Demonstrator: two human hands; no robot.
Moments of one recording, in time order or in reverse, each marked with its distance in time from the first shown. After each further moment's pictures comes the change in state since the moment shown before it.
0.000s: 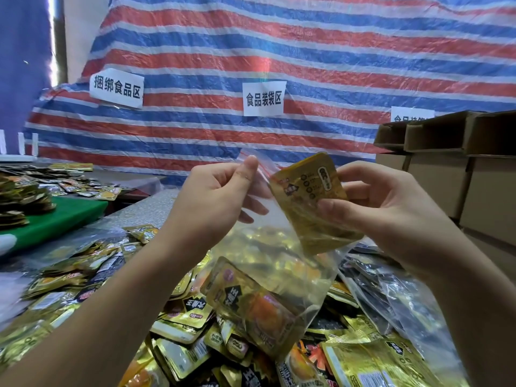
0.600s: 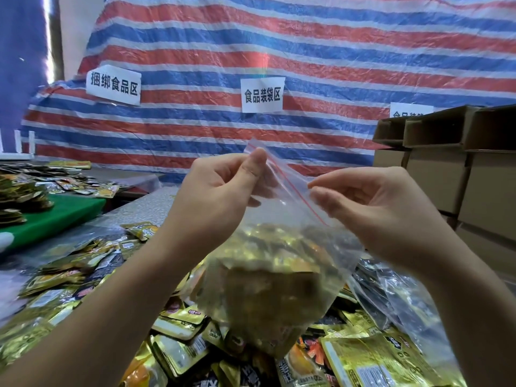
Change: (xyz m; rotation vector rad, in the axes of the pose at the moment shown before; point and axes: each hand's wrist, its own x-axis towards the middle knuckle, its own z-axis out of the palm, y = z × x) left_hand -0.006 0.006 0.005 0.052 -0.006 0.111; right_hand -0.001 0.000 0.010 -0.260 0.075 -0.140
